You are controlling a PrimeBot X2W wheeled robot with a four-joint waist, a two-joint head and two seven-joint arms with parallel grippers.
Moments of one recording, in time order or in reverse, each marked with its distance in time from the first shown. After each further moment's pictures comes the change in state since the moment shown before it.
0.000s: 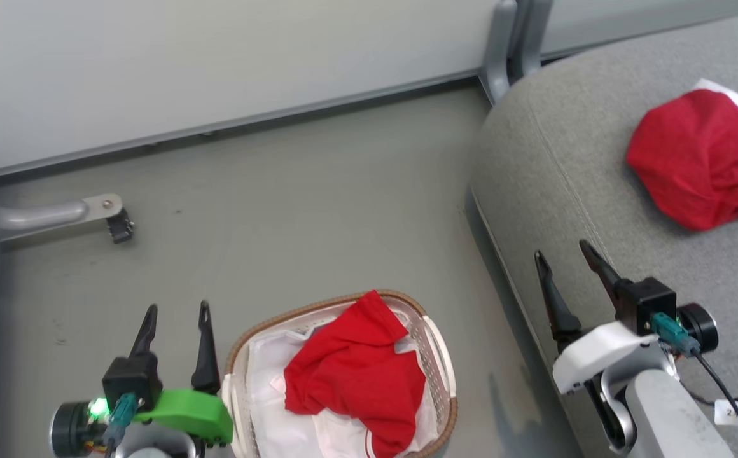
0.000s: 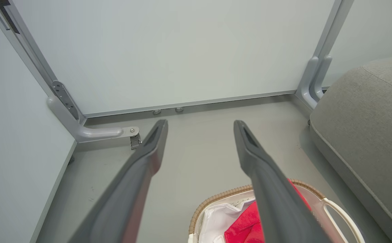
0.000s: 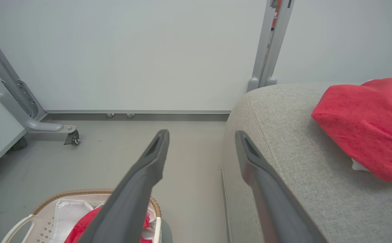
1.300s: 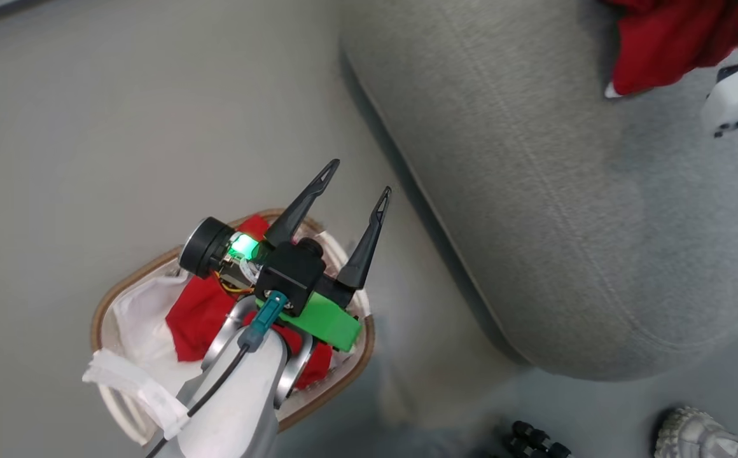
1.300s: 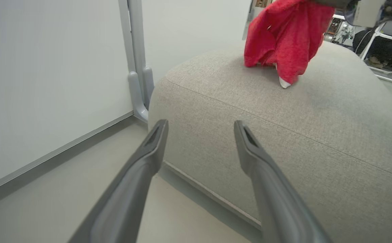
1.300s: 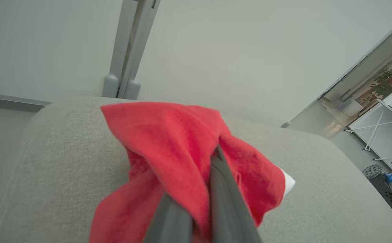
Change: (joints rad) left arm -0.343 0.005 -0.432 -0.081 0.068 -0.101 0.000; right arm -0.643 -0.250 -0.107 0.265 -0.142 0.000 0.000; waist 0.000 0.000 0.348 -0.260
